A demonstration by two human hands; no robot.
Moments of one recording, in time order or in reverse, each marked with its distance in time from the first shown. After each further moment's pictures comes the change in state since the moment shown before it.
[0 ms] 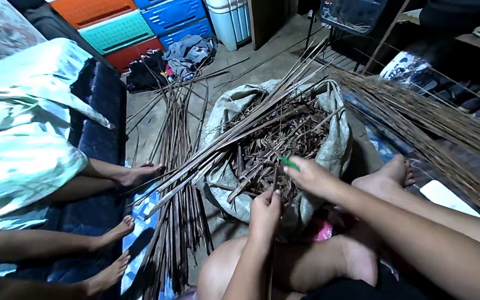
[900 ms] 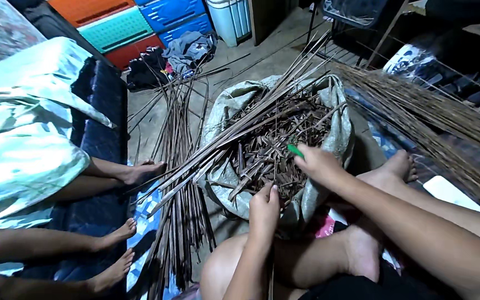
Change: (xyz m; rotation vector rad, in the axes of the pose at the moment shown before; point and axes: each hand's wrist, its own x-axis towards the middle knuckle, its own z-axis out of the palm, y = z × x) left_hand 0.000 0.000 0.000 0.120 0.084 0.072; right_hand 0.013 0.008 -0.008 -0.240 0.123 0.085
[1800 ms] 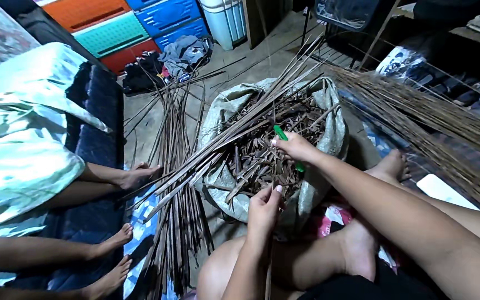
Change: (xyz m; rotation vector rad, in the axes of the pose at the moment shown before) left_hand -0.005 0.004 0.002 -0.471 -0.123 -0.059; right_hand 0.052 -0.015 -0.006 0.782 -0.100 0.034
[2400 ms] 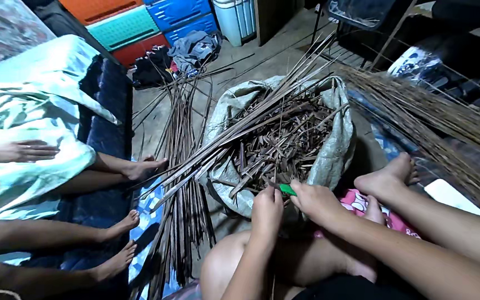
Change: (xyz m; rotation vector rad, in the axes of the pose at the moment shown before) left_hand 0.002 -0.001 0.003 0.722 0.115 0.060; right_hand -0.106 0.034 0.042 -0.972 -0.137 -0.001
